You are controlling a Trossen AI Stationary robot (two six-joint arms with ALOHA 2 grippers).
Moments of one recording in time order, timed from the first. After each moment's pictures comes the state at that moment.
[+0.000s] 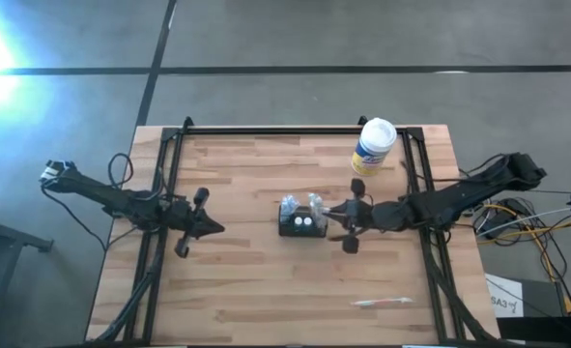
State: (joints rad) left arm -0.34 0.43 0.20 0.30 -0.13 -0.15; right arm 0.32 1.17 0.73 0.03 0.52 0.11
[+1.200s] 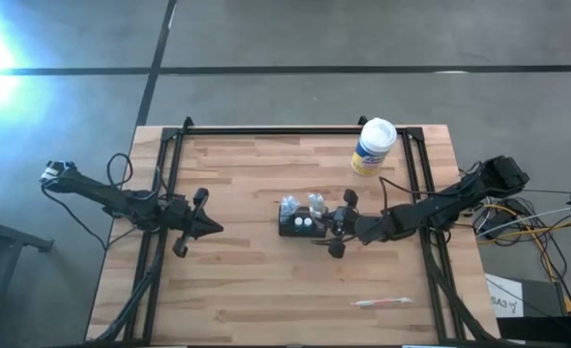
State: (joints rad) left arm -0.34 0.42 0.19 0.33 -0.12 -0.19; right arm 0.32 1.41 0.60 0.29 0.61 0.29
